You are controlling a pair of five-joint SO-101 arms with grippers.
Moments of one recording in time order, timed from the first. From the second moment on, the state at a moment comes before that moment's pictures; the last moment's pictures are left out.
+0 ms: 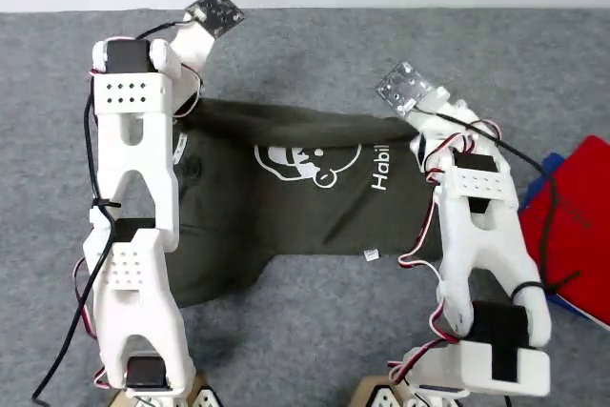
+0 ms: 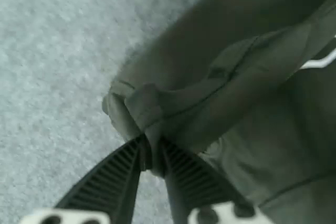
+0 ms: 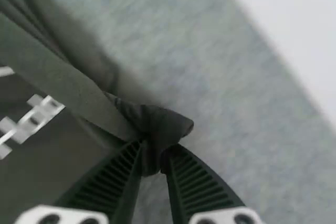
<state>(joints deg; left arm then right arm) -4.9 39.4 -54.5 98.5 -36.2 3.9 -3.6 30.4 25.7 50.1</state>
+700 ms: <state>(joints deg) -5.2 28.5 -20.9 98.9 -47.0 8.4 -3.6 30.4 45.0 57.3</state>
